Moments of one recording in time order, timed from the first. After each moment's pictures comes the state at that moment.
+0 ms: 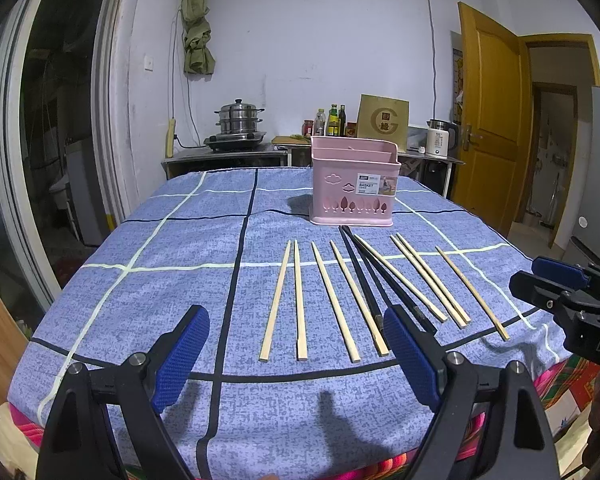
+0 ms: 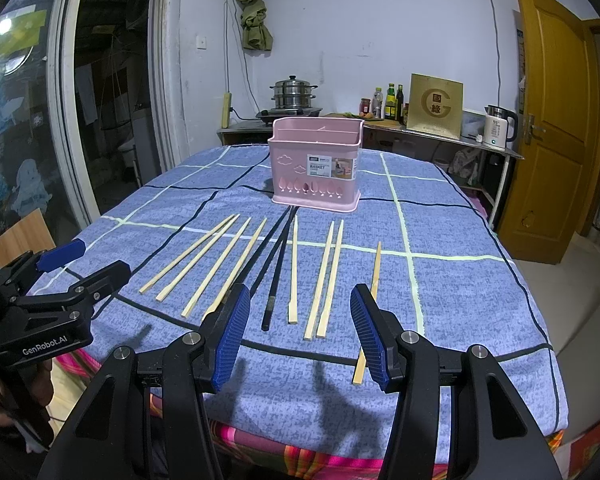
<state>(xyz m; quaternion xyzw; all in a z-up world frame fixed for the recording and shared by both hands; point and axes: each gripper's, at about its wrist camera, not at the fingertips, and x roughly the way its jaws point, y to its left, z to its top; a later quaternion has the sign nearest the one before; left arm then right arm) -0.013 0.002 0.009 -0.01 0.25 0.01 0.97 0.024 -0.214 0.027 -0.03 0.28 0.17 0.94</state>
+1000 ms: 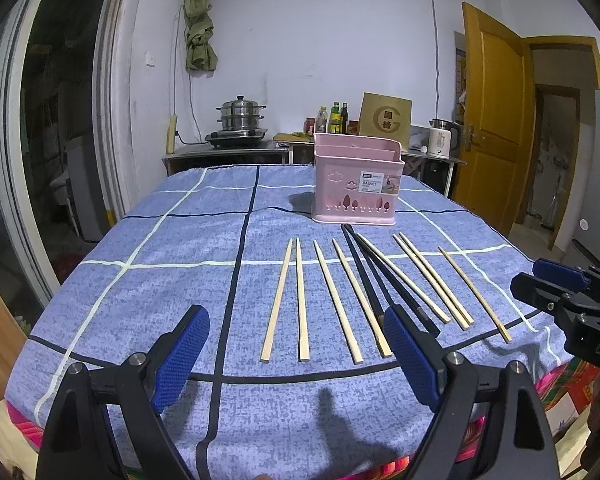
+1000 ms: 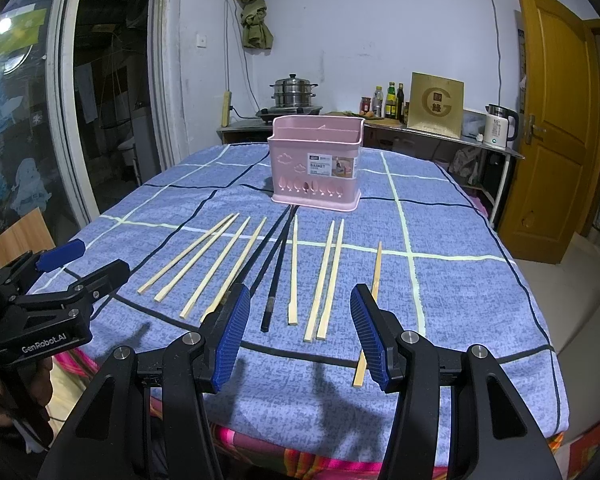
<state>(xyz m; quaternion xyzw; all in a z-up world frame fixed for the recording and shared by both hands) -0.006 0.004 0.005 -0.02 0.26 0.01 0.97 0.032 -0.215 0.031 -0.03 0.28 0.17 0.94</state>
